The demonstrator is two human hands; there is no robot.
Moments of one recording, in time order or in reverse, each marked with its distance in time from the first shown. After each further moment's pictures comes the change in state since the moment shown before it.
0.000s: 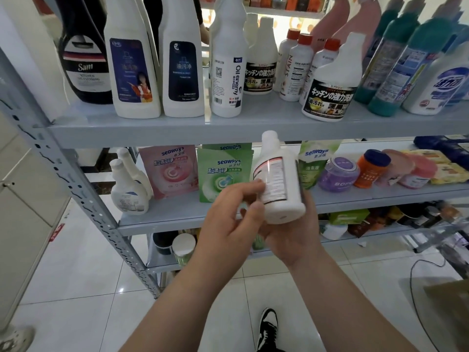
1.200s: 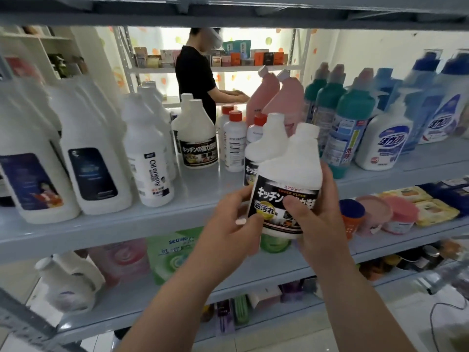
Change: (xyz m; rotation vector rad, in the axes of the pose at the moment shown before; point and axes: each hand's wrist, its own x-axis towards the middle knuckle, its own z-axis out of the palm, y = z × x) left_hand 0.168 0.049 0.110 -0.043 -0.193 -0.050; right_hand 0.052 -0.200 -0.013 -0.638 -0.021 -0.744
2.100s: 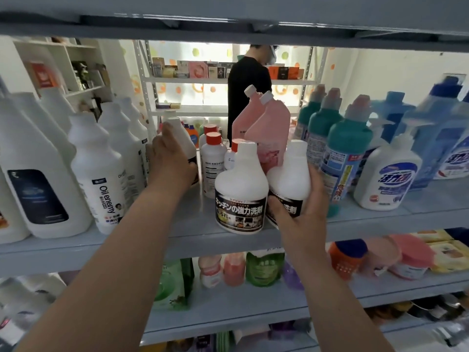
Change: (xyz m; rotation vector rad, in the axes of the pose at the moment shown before) left_hand 0.206 -0.013 -0.059 0.944 0.617 -0.056; right_hand 0.104 0.040 -0.063 -0.633 0.144 -0.273
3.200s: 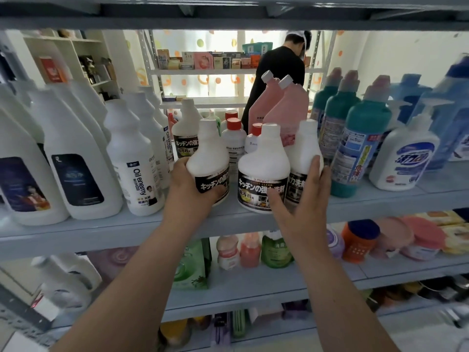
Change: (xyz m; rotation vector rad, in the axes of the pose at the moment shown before) left_hand -0.101 -0.022 -0.031 -0.446 -0.122 -0.130; right_hand -0.038 -0.030 0.020 -0.194 -0.144 0.092
